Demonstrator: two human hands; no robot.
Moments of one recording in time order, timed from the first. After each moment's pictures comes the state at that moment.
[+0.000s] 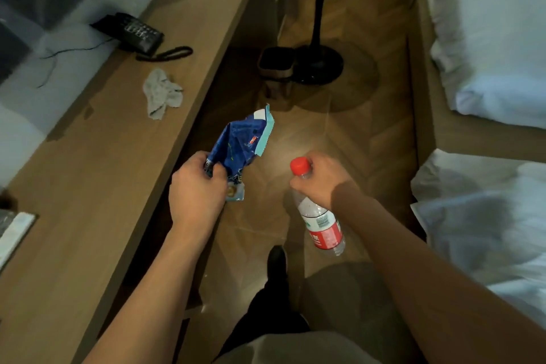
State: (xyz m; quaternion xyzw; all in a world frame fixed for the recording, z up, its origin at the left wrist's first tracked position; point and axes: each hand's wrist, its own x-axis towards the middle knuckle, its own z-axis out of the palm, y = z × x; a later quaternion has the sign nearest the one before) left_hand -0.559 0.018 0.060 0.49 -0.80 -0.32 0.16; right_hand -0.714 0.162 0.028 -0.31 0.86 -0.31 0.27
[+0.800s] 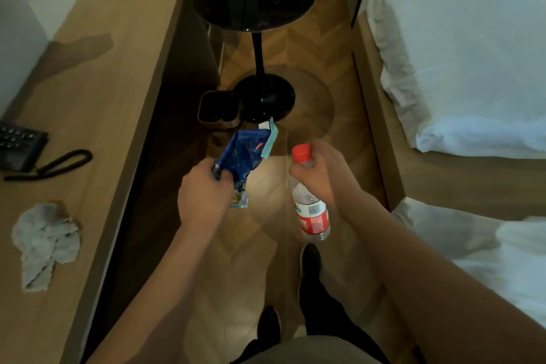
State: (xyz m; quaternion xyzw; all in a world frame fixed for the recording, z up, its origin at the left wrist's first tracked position) left_hand -0.959 -0.125 0.029 0.39 -0.85 -0.33 0.08; right_hand -1.084 0.044 0.023 -0.18 0.89 -0.37 0.19
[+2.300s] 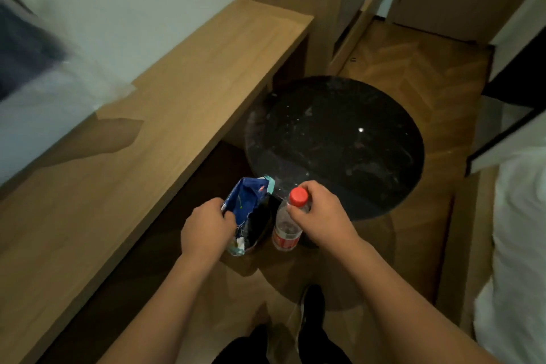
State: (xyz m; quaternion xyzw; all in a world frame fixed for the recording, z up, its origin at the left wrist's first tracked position) left_hand -1.494 -0.437 0.012 0.60 -0.76 -0.24 0.00; right_hand -1.674 -0.329 0.021 -0.39 0.80 -0.31 0.33
